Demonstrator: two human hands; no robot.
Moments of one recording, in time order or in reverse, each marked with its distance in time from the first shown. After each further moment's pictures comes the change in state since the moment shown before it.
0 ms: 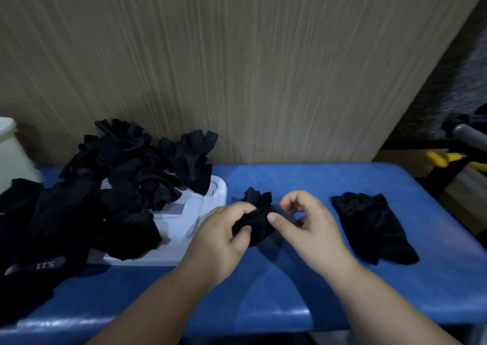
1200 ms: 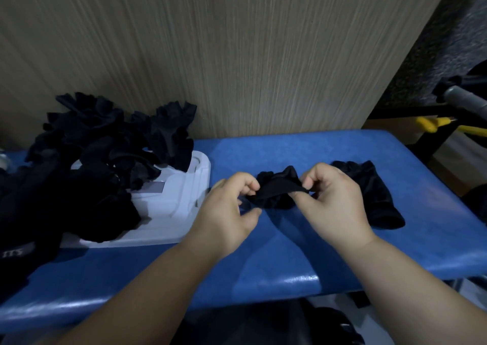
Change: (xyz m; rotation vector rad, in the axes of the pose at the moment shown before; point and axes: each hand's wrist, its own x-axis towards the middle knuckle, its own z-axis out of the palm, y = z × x) left_hand 0.010 0.015 0.033 0.010 0.020 -0.049; right_hand -0.003 0.027 -0.036 -0.247 0.214 -0.097
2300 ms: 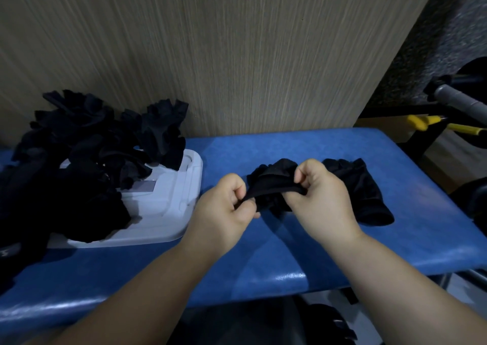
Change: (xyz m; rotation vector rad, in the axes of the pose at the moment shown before) left_hand -0.002 0.013 0.005 -0.177 -0.027 -0.126; right_hand -0.001 -0.012 -0.002 0.059 -0.111 0.141
